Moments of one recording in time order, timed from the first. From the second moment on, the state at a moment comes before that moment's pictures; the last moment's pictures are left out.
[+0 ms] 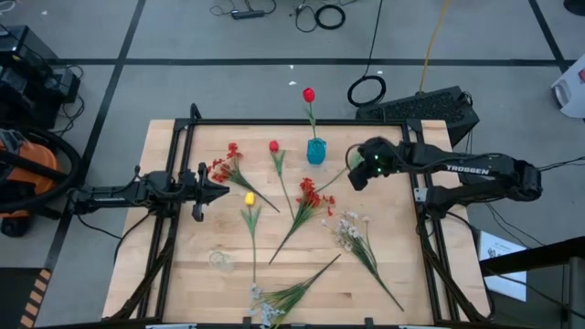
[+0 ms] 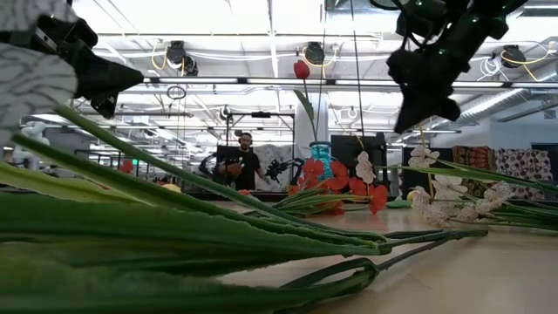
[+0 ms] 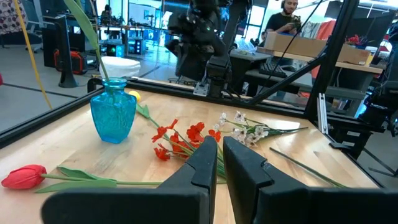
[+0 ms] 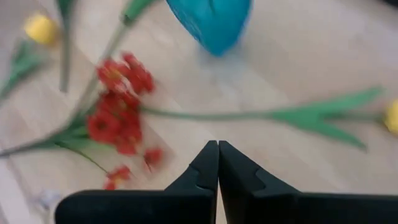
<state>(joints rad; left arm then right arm) 0.03 0.01 0.02 -0.02 0.00 -0.15 -0.29 1.09 0.77 -0.63 0.11 0.56</state>
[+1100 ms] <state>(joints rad) 0.03 0.01 0.02 -0.02 0.00 -0.15 0.07 1.09 0.77 -0.76 0.41 0.84</state>
